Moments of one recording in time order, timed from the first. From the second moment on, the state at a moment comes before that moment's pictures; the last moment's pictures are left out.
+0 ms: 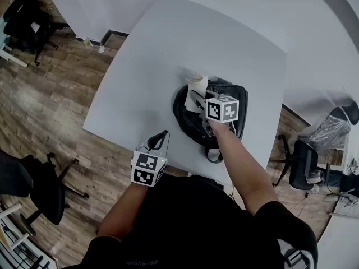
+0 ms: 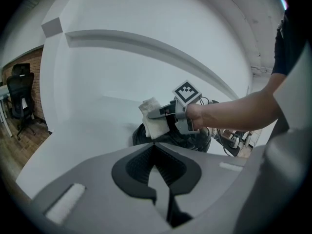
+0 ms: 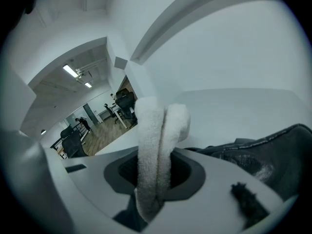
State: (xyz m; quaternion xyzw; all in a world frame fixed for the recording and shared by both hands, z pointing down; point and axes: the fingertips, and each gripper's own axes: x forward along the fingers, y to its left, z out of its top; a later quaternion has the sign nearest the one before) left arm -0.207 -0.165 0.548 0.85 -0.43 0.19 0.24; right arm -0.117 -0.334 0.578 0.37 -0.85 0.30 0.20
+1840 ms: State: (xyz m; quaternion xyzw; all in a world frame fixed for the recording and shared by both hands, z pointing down) left arm -0.148 -0.176 0.537 0.88 -0.37 0.19 0.23; right arm 0.107 -0.340 0.479 0.56 -0.79 0.26 0.08
